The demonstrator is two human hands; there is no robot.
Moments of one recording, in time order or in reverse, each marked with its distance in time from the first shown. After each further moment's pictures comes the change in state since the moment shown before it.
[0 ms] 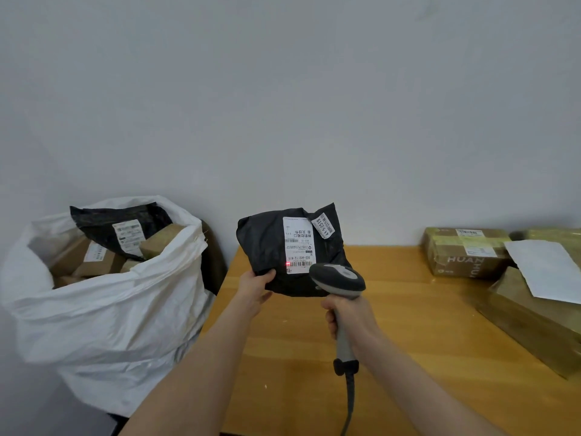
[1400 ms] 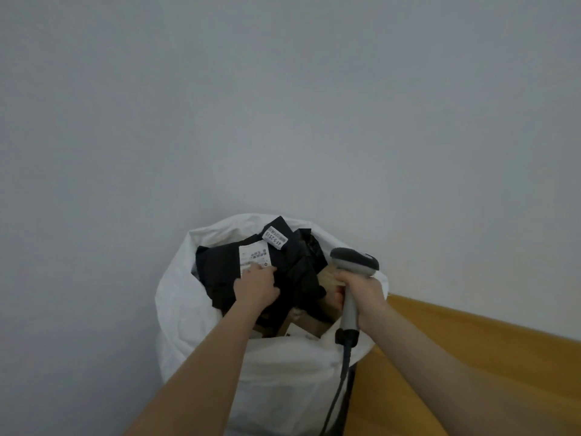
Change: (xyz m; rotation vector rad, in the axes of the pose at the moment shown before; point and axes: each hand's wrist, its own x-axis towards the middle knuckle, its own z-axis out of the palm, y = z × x) left_hand 0.171 0.176 -0.370 1.510 0.286 0.238; right_hand 0.164 -0.064 0.434 0.128 -0.066 0.050
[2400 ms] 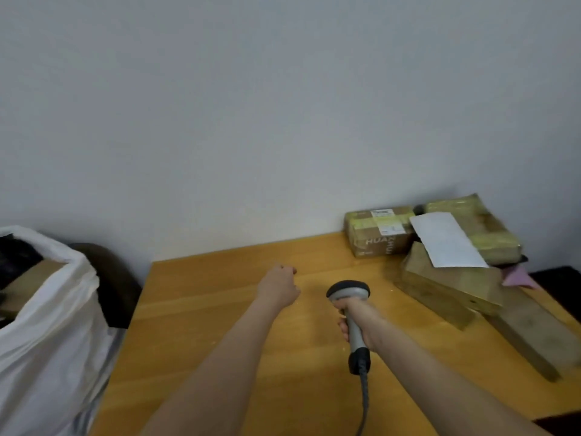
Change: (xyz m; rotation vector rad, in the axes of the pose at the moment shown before) left_hand -0.254 0.555 0.163 -0.056 -0.283 0.629; right_hand -0.138 0.004 -0.585 -0.044 0.387 0.324
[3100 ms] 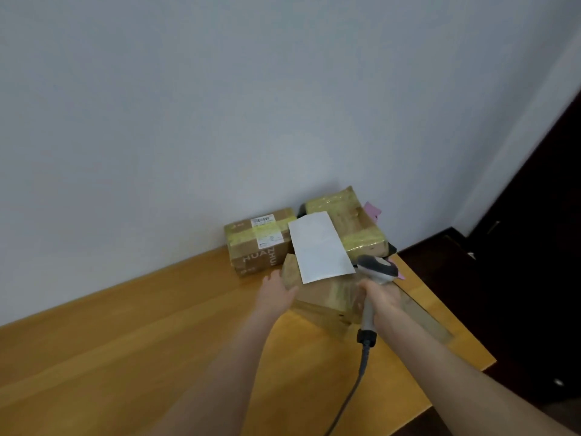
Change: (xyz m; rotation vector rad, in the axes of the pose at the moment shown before) left_hand 0.109 0.270 0.119 -0.354 -0.150 0.022; right_hand 0.088 -0.037 -0.311 0.283 0.605 -0.088
